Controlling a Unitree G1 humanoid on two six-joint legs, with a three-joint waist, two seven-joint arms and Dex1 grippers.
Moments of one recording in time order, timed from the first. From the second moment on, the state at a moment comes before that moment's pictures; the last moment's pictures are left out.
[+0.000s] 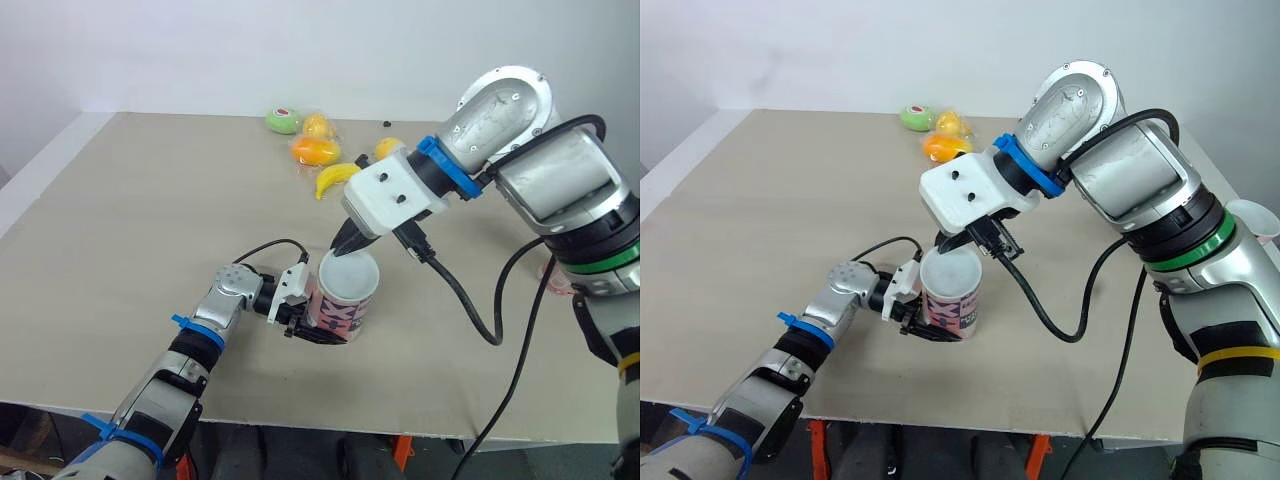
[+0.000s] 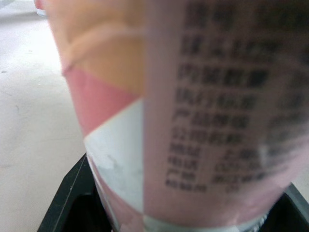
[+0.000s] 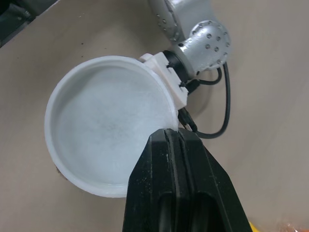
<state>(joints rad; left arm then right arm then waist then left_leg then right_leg) -0.70 0.23 -0.31 0.65 -0.22 -0.17 -1.51 -1.36 -0.83 0.63 -0.06 0.25 0.27 1.57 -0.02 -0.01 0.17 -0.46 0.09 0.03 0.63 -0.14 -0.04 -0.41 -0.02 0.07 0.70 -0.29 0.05</state>
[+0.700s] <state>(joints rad) -0.69 0.24 -0.31 0.65 -0.20 -0.15 -1.49 -1.19 -0.74 0.50 -0.09 0.09 0.22 1.52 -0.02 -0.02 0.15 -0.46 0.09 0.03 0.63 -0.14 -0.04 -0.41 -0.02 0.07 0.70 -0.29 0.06</state>
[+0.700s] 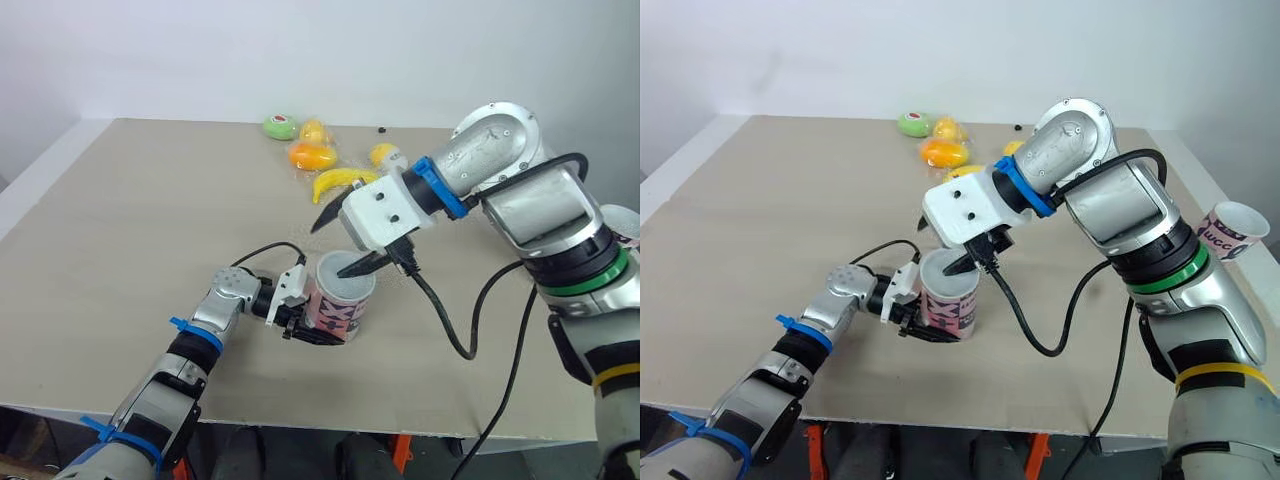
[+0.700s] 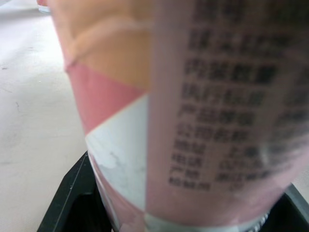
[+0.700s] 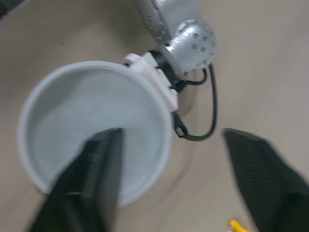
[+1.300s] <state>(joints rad) -0.67 0.24 -0.30 0.63 -0.20 -0.14 -1.49 -1.27 -0.70 0.43 0.00 0.26 0.45 1.57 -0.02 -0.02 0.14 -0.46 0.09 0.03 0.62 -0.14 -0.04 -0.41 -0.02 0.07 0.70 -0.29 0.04</state>
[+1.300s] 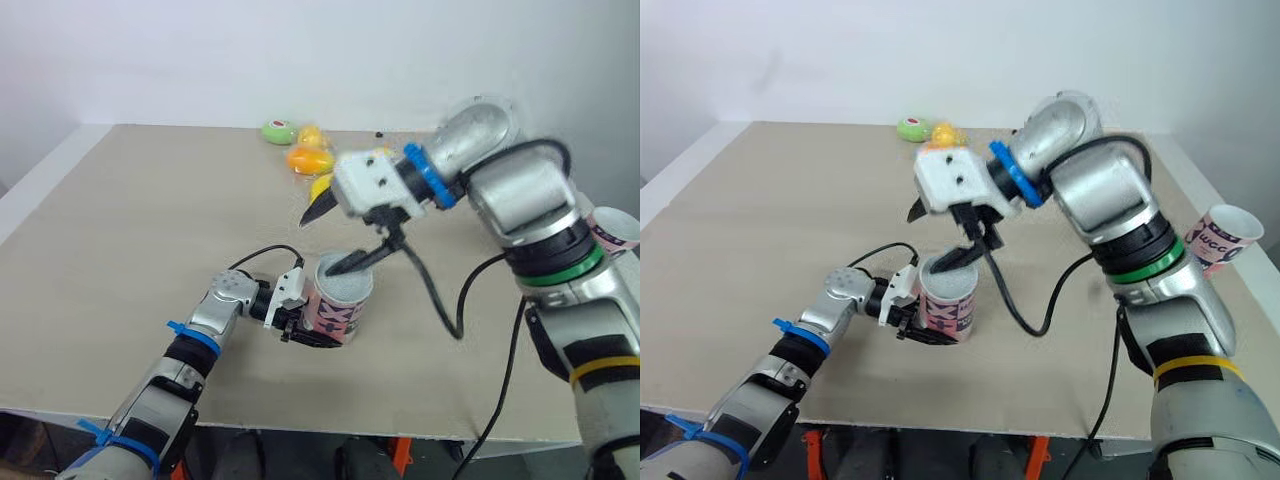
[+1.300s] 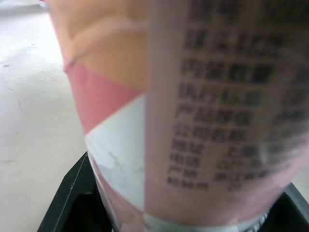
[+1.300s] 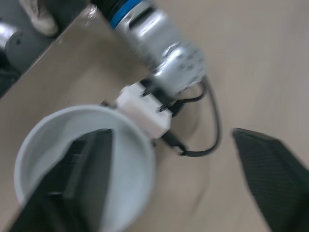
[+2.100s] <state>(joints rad) -0.67 0.25 -0.29 0.65 -0.20 -0.14 -1.49 -1.21 -0.81 0.62 -0.09 0.23 0.29 1.58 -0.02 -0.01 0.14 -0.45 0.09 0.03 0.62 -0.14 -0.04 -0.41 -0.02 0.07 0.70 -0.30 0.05</state>
